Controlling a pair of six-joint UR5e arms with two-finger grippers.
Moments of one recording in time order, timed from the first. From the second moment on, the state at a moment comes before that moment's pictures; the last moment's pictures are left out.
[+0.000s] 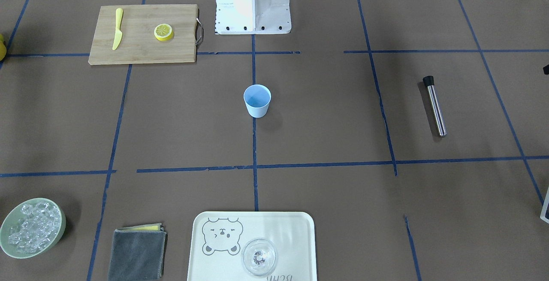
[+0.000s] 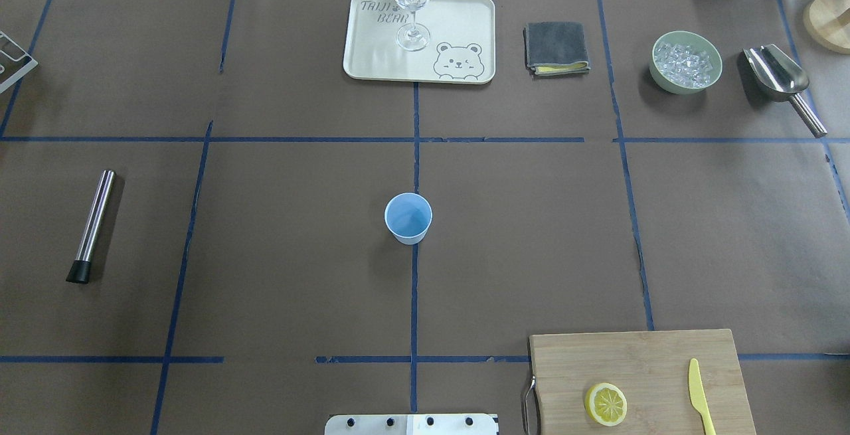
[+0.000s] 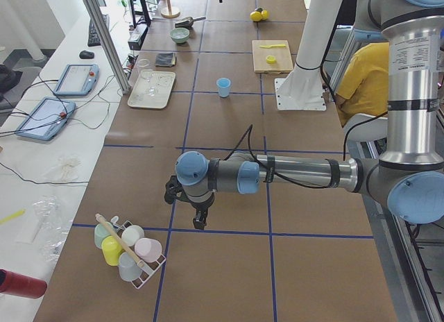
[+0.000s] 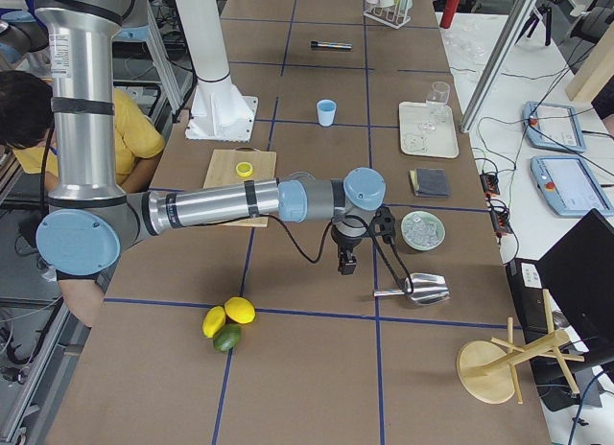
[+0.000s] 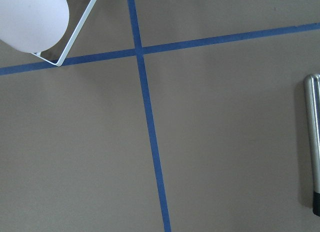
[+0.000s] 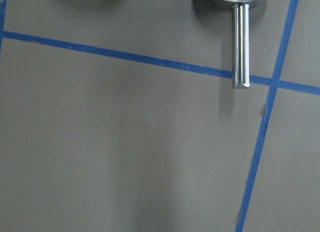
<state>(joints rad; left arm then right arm) -1.52 -1.49 -1.70 -1.54 -2.43 0.12 1.42 -1.59 1.77 -1.69 2.42 -0.03</state>
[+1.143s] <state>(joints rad) -1.52 -1.47 -1.74 -1.52 -2.43 0.14 1.41 -1.60 1.78 -1.69 2.42 -0.03</state>
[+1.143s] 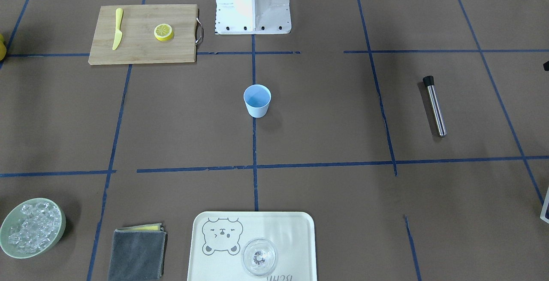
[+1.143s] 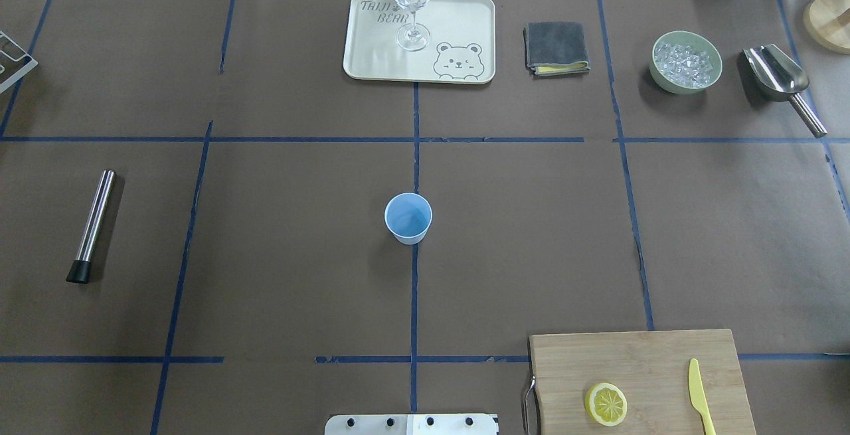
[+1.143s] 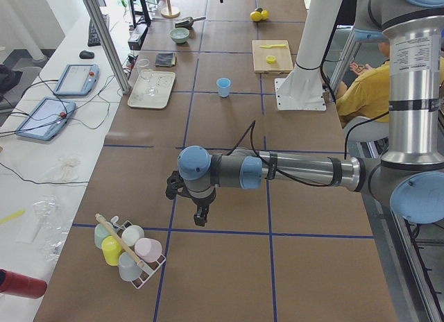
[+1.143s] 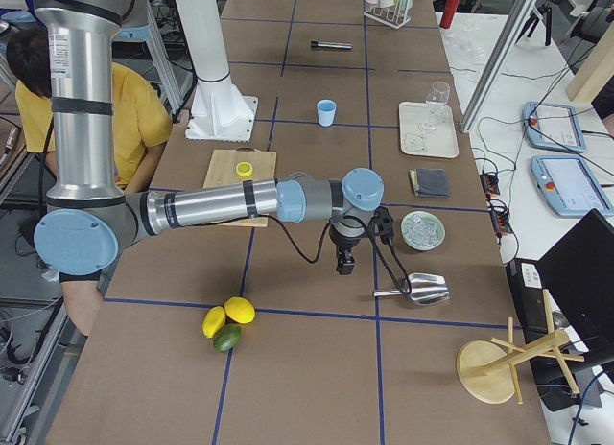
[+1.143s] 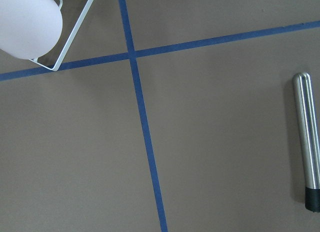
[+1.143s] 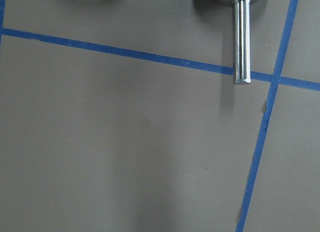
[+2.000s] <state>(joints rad) -1.53 -1.47 -1.79 -1.52 -2.43 0.12 1.06 -1.67 2.03 -1.40 2.43 0.55</state>
